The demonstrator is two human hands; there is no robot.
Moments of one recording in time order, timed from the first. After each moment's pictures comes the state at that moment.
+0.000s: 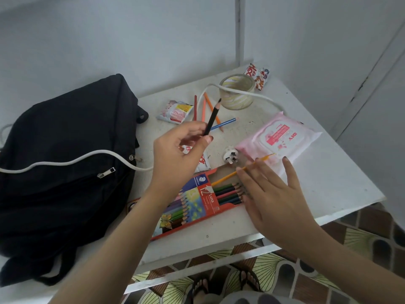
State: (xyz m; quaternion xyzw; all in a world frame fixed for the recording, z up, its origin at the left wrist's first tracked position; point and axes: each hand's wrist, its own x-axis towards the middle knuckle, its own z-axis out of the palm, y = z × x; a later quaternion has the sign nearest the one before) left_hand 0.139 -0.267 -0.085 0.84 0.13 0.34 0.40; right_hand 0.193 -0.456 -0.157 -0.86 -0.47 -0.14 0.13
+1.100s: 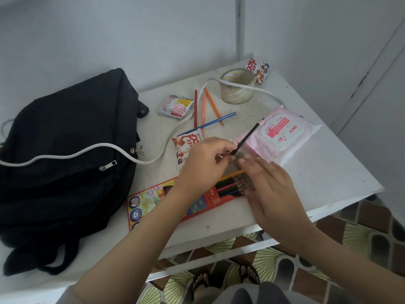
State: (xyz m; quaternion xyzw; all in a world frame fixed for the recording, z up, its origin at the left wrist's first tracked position) left_hand 0.151 -0.287 -0.124 0.91 0.05 0.22 0.36; right_hand 0.185 -0.456 -0.172 -0.82 -0.47 -0.11 0.30
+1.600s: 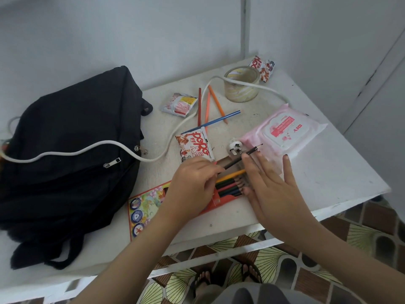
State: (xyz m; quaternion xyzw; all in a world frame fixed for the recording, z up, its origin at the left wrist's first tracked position) left_hand 0.104 -0.275 -0.141 0.97 0.02 0.21 0.14; right_hand 0.188 -0.452 -0.175 -0.87 -0.46 -0.09 0.16
